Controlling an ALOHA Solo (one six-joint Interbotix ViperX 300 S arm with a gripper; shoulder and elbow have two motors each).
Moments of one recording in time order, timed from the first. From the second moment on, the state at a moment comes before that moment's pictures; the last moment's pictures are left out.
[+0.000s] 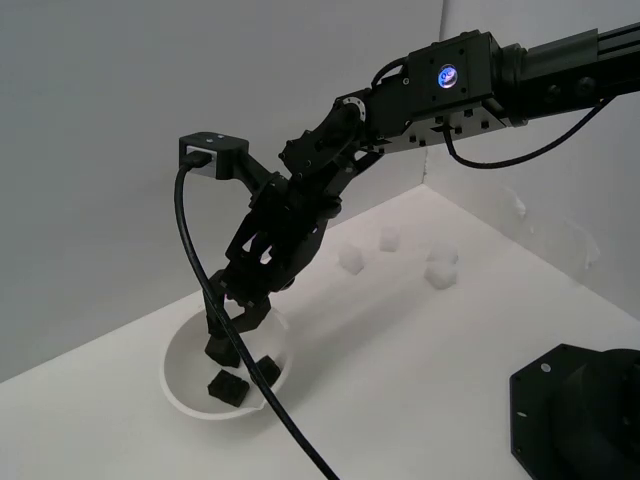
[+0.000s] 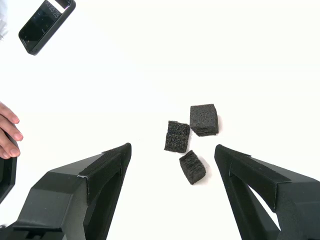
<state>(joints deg) -35.0 98.5 98.1 123.5 123.8 -39.4 40.2 29.0</state>
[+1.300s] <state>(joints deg) -0.8 144.8 144.7 145.8 145.8 -37.8 38.3 36.8</state>
